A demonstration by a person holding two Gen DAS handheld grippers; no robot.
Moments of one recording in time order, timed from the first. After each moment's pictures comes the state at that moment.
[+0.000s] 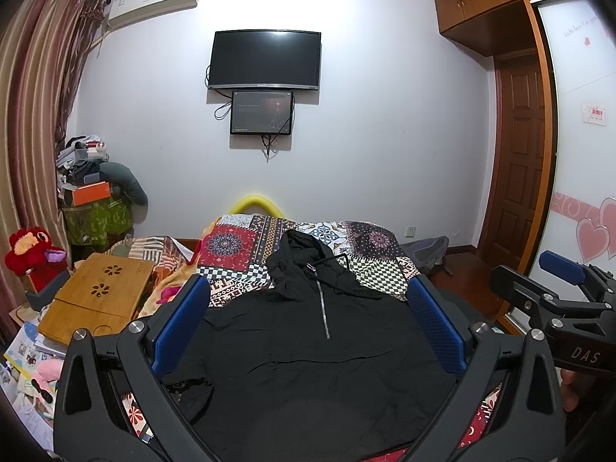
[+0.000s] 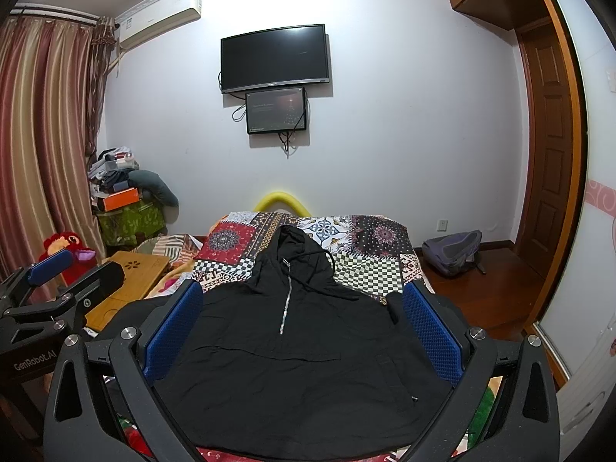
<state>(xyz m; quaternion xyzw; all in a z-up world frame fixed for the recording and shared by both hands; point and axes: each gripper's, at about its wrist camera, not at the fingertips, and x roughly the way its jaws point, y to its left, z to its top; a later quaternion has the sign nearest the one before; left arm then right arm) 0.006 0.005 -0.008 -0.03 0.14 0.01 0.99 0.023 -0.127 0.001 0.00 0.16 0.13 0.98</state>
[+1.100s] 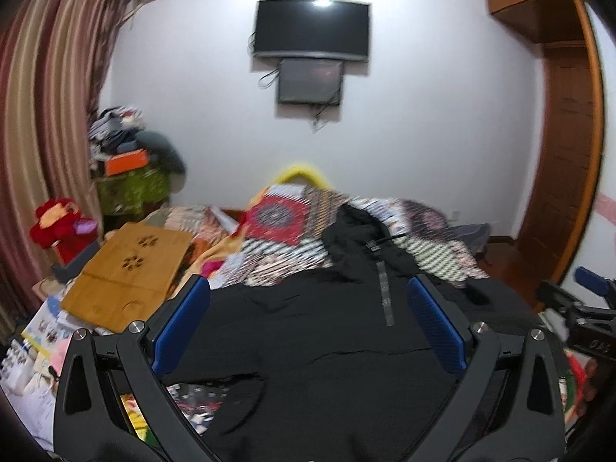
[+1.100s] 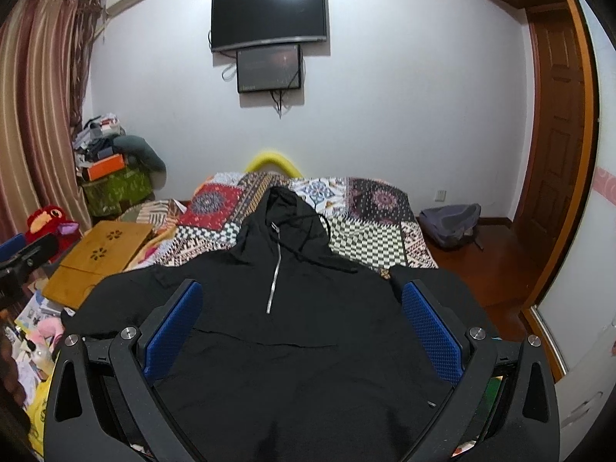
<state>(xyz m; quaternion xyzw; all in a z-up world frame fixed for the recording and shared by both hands) 0.055 0.083 -0.039 -0.05 0.21 0.10 0.97 0.079 -0.116 -0.041 -0.01 0.23 0.12 0.96</state>
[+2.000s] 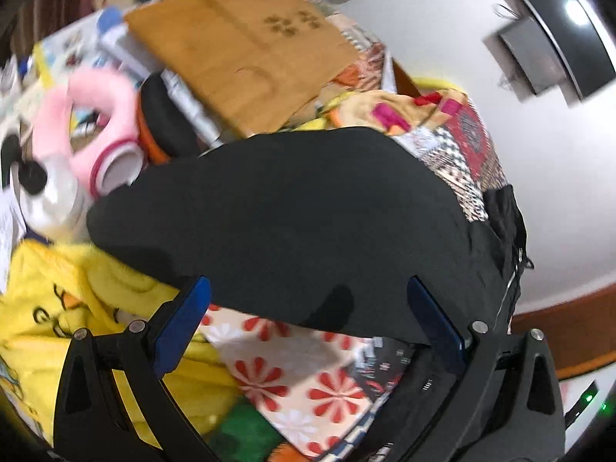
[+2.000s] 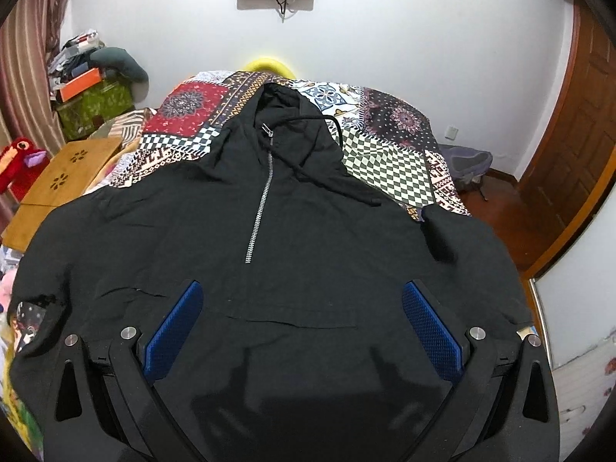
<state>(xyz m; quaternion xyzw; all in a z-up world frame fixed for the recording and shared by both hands) 0.049 0.363 -0.256 -0.44 0.40 0.20 0.78 0.167 -0.086 -0.103 -0.08 0.38 0.11 0.91</state>
